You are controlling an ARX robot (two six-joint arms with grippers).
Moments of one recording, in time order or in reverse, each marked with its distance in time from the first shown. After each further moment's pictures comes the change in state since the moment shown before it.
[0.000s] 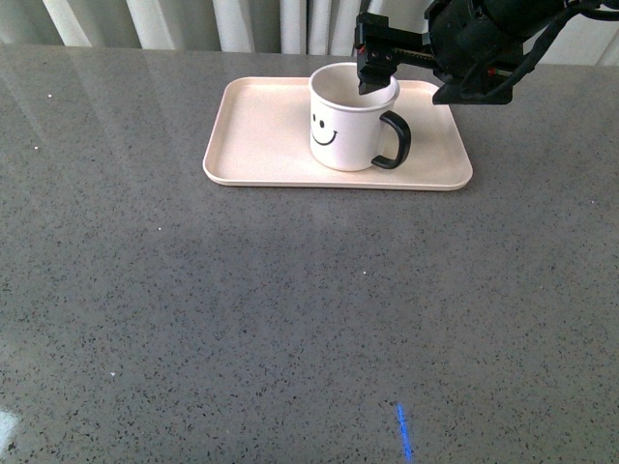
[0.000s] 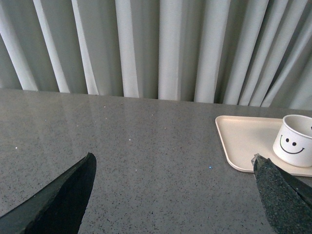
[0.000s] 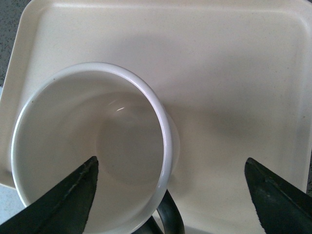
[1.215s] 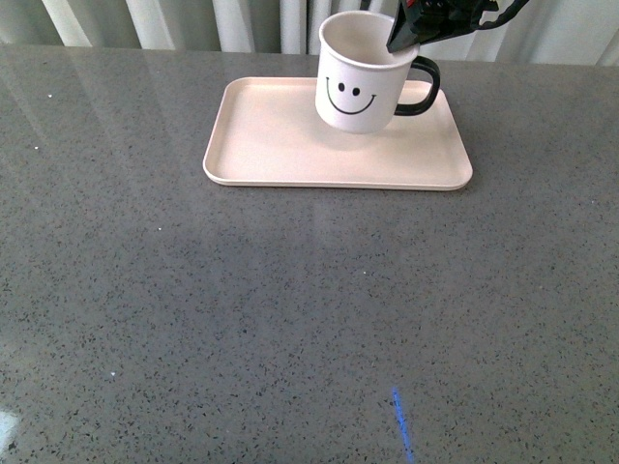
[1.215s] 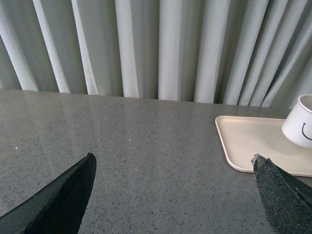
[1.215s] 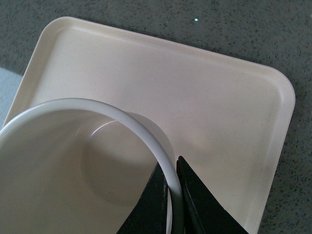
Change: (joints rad) left arm 0.000 0.000 0.000 0.000 0.000 0.000; right arm -0.028 0.080 0.311 -0.269 -0.088 -0.292
